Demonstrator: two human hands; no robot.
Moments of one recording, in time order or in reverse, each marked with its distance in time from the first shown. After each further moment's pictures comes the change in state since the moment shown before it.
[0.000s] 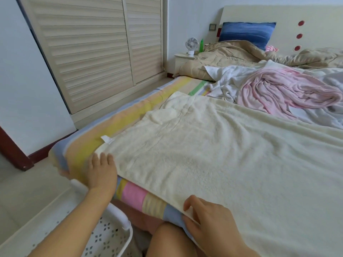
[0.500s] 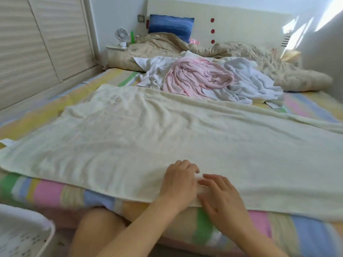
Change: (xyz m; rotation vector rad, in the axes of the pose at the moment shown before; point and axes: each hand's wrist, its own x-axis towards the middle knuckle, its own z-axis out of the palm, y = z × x) left_hand -0.203 0.267 -0.143 -0.892 0.122 0.941; right_hand -0.153 0.099 -0.100 -0.120 0.137 0.372
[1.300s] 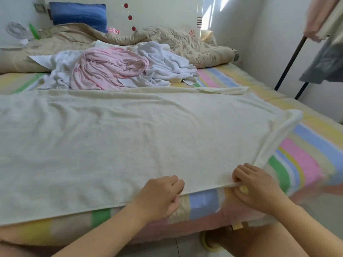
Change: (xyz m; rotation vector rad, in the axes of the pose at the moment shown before) left_hand -0.003 0.155 0.111 0.057 -0.239 0.742; right_hand -0.185 0.234 -0.167 -0.376 -0.083 0.187
